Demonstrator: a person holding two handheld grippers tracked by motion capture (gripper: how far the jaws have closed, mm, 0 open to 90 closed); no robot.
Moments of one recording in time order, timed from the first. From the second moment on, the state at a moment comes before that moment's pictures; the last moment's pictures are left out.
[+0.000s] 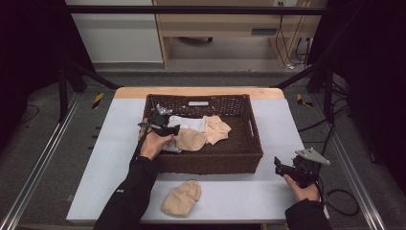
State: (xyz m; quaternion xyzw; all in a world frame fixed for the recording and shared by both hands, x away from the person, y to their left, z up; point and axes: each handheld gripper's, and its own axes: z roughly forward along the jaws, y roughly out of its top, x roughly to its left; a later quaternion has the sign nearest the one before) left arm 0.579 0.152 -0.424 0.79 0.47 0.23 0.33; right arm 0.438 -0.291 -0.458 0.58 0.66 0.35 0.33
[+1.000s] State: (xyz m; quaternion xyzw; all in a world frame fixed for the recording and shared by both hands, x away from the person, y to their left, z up) left arm 0.584 0.152 -0.438 0.83 0.43 0.20 0.28; right arm 0.438 -0.291 -0.458 0.58 0.66 0.35 0.33
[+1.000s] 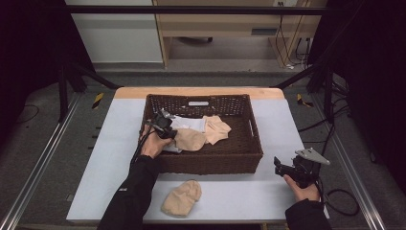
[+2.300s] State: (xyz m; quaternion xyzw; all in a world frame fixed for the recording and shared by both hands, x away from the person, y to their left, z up) left arm 0.531 0.159 -0.347 0.69 0.38 0.24 0.57; right arm 0.438 -0.292 -0.457 0.58 0.66 0.35 0.33
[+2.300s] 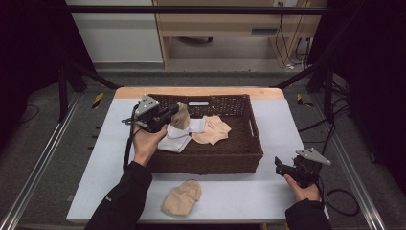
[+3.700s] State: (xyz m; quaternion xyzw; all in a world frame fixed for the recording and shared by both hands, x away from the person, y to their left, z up) left arm 0.387 0.174 -0.263 0.68 0.23 0.25 0.65; right arm 0.435 -0.294 -0.455 0.58 0.65 0.35 0.33
